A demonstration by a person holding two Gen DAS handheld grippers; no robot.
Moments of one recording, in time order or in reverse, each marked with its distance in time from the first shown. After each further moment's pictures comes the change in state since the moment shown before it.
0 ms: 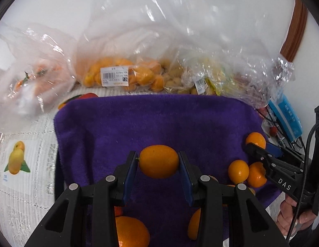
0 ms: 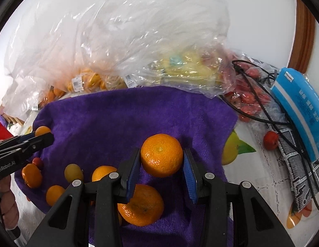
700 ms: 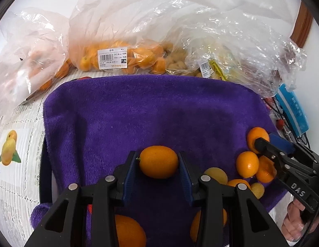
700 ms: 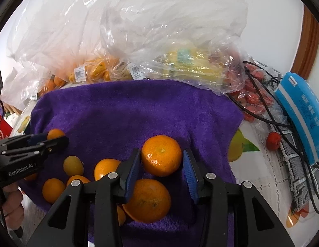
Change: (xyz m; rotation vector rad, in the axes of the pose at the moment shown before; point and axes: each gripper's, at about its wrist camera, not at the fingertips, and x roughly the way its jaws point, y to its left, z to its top) left arm 0.015 0.001 -0.012 -0.019 0.066 0.023; right arm 0.001 0.015 -0.002 -0.039 0.016 -0.022
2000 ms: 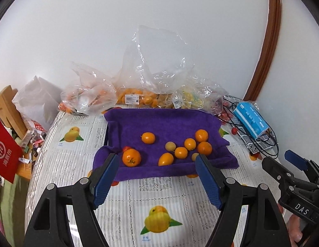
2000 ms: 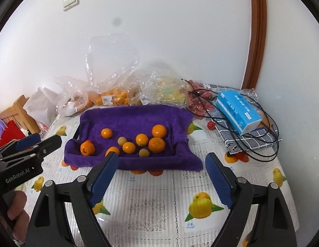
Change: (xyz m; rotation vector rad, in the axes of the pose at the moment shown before) left arm -0.224 -0.042 -0.078 -0.013 -0.244 0.063; right arm -0.236 0.026 -0.060 0.064 -0.160 -0.089
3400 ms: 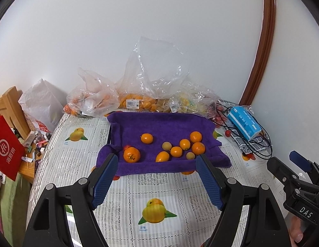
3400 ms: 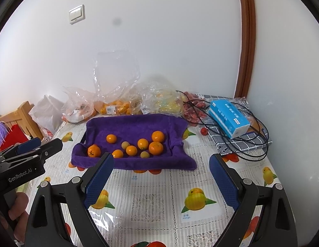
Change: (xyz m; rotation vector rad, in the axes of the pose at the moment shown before) left arm -0.035 -0.007 -0.012 -0.010 -0.046 -0.001; right arm -0.049 -0.003 -0.010 0.008 -0.079 -0.008
